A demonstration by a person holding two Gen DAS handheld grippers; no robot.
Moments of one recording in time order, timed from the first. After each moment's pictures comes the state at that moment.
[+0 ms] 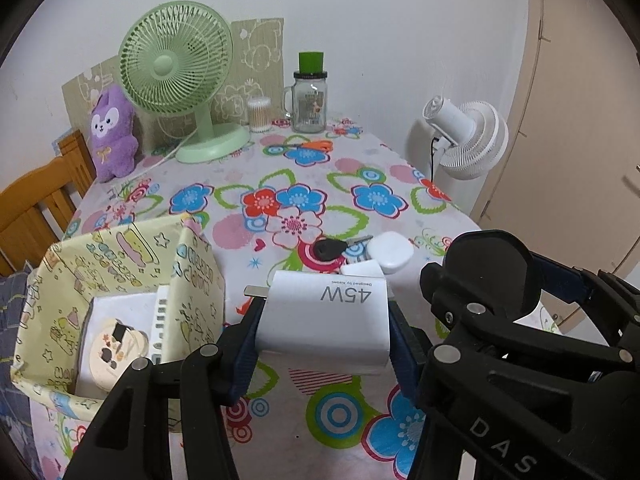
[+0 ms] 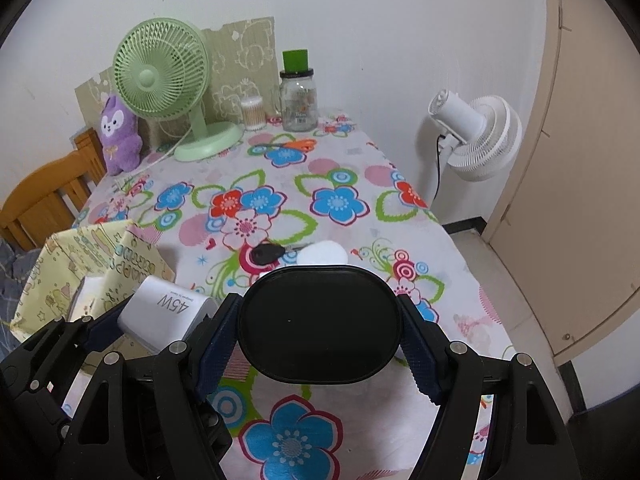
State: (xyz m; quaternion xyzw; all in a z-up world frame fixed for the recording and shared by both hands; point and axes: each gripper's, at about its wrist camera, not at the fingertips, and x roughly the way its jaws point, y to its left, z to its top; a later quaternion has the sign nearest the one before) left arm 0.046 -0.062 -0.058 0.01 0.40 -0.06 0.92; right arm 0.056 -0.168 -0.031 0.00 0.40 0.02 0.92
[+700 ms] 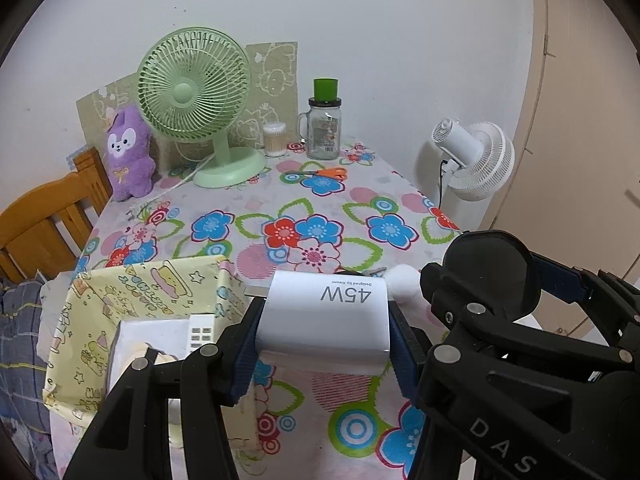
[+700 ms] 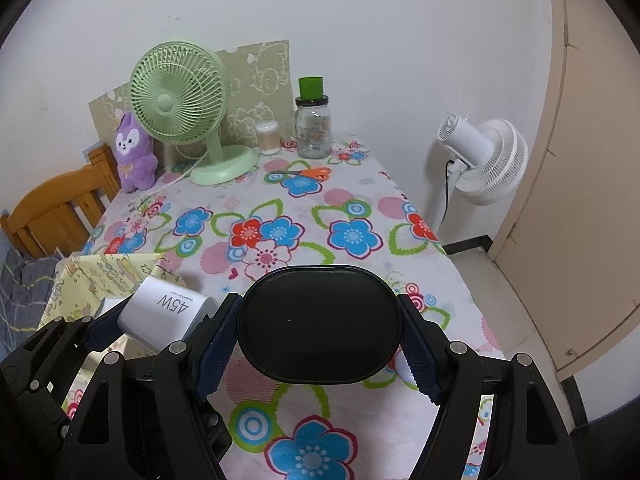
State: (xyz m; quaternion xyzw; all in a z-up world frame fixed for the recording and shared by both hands) left arm 0.049 -0.045 -0.025 0.01 0.37 -0.04 0.93; right arm 0.061 -0.153 0.001 0.00 0.38 0.04 0.93
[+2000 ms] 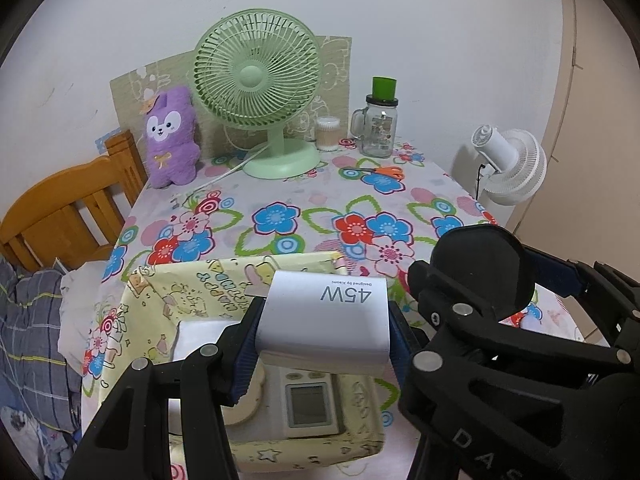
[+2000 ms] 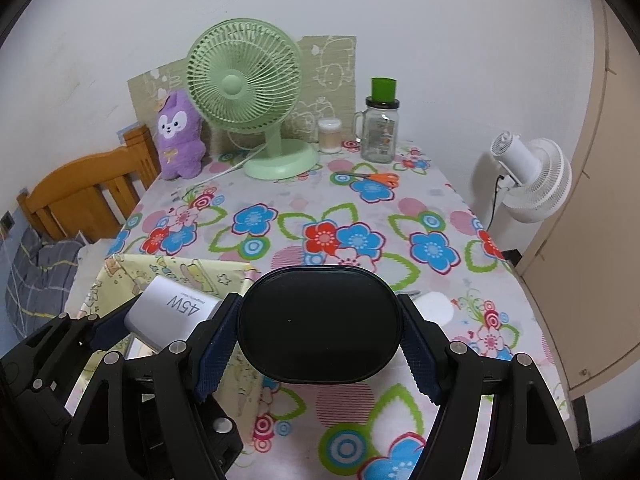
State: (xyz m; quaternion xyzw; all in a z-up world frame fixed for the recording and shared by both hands) left arm 0.055 0.039 -0.028 0.00 0.38 -0.01 0.92; right arm 0.077 -0.058 0.000 -0.02 0.38 0.09 0.92
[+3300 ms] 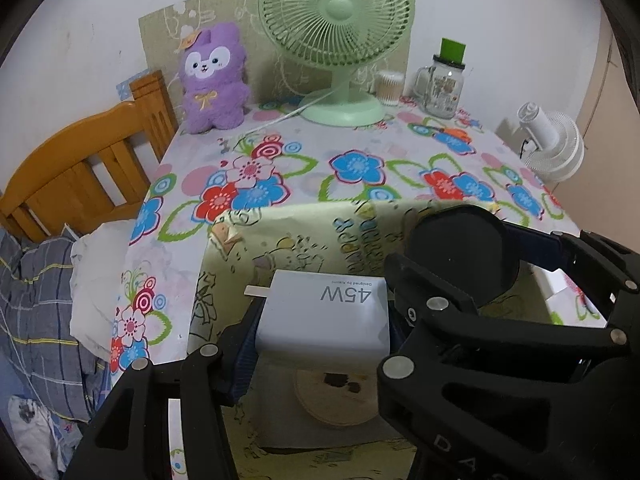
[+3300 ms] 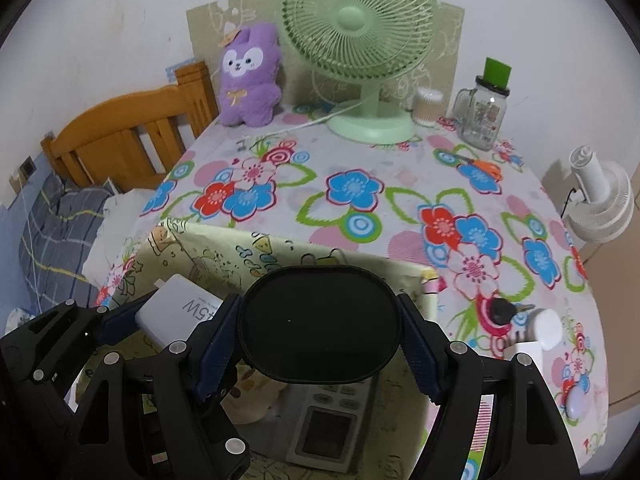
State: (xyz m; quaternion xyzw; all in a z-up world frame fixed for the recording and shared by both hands) left arm 0.075 0.144 -0.073 -0.01 0.45 0.02 0.89; right arm 0.111 0.060 -0.049 -0.07 0.43 0.17 0.88
